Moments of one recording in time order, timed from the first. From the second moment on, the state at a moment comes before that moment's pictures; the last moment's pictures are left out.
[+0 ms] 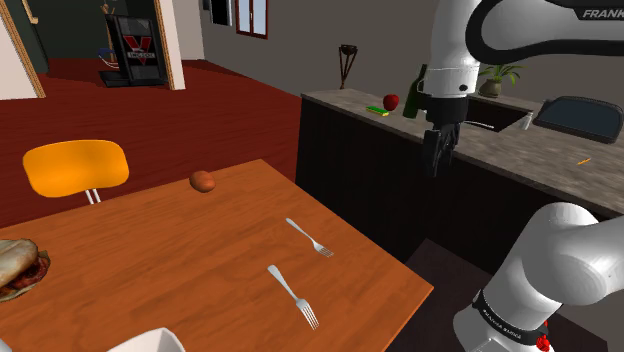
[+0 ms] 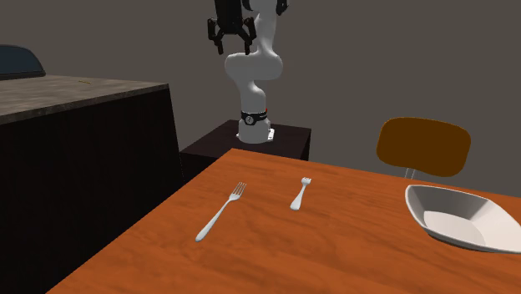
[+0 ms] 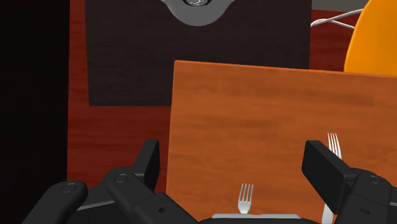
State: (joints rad) arm 0.01 -0.79 0.05 -2.43 0.04 1.42 0.05
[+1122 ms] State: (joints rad) arm 0.08 -0.47 0.25 -2.57 0.24 1.91 0.25
